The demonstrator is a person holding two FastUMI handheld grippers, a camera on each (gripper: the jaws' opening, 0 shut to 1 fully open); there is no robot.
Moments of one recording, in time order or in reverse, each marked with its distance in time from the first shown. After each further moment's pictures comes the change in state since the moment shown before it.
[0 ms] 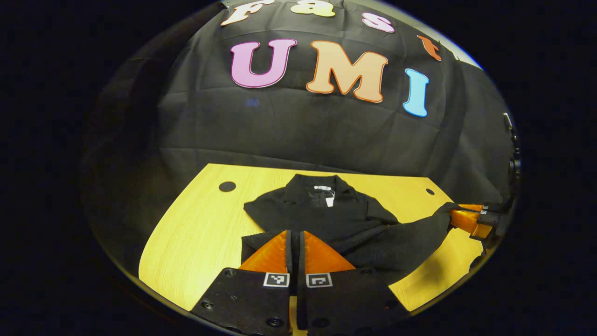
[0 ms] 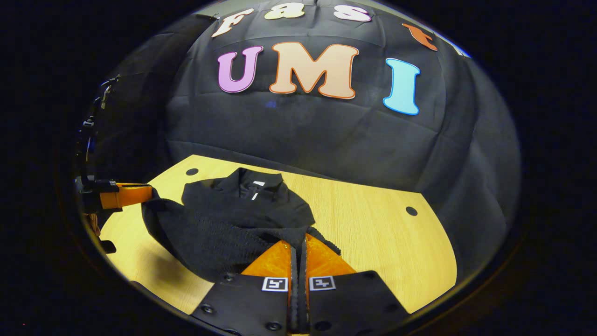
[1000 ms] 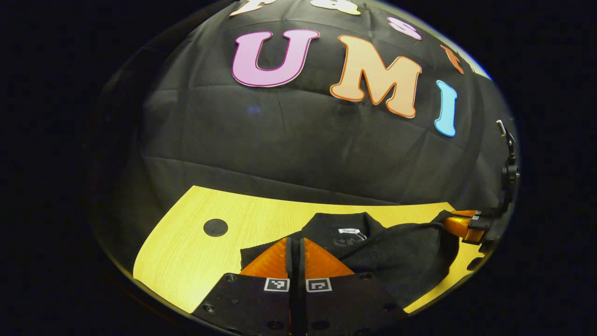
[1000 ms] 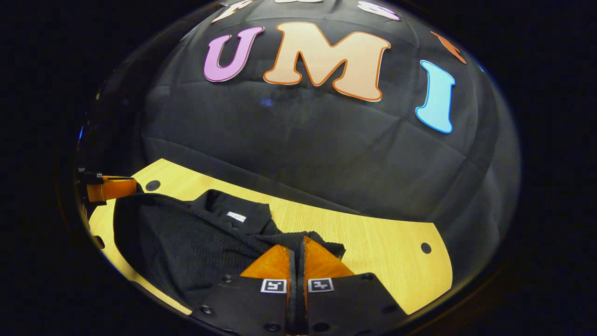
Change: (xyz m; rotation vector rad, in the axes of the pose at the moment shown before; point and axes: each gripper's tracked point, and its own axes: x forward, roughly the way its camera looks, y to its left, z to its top) left arm 0.156 0.058 0.052 -0.034 -0.066 0.012; right arm 0.169 0.019 0.084 -0.059 -0.003 -0.063
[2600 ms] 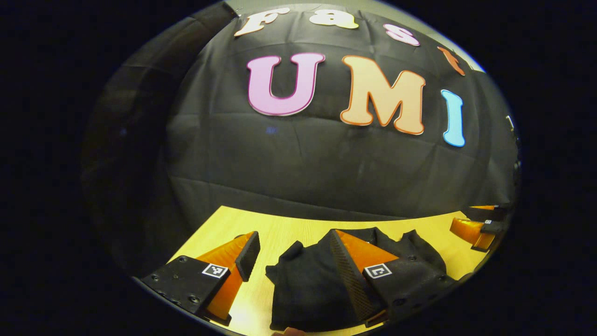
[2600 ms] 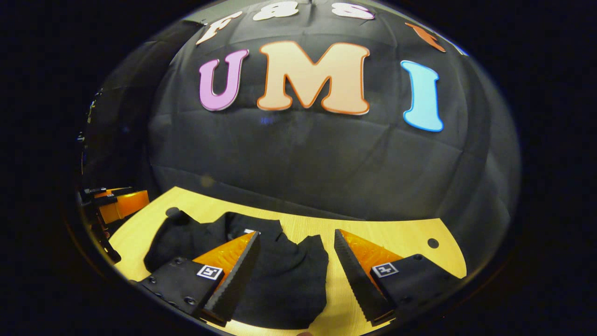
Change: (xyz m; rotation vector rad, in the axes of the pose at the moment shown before) left arm -0.076 0.006 0.056 0.047 -0.126 0.122; right arm -0.089 -0.008 0.027 0.137 -0.132 0.073
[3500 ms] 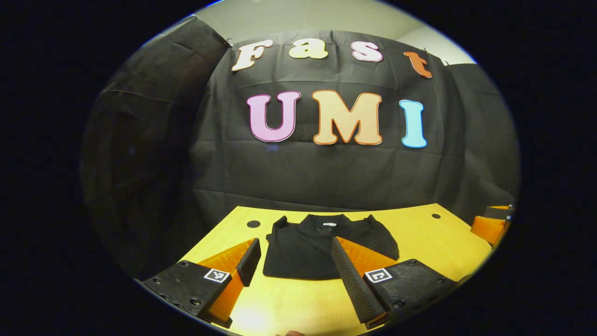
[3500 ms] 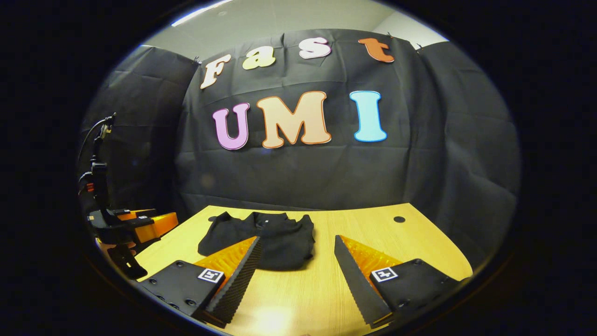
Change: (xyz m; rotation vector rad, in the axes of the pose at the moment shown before) left arm -0.222 -0.074 -0.018 0.046 -0.079 0.033; right arm -0.264 -0.042 -0.087 0.140 -0.127 0.047
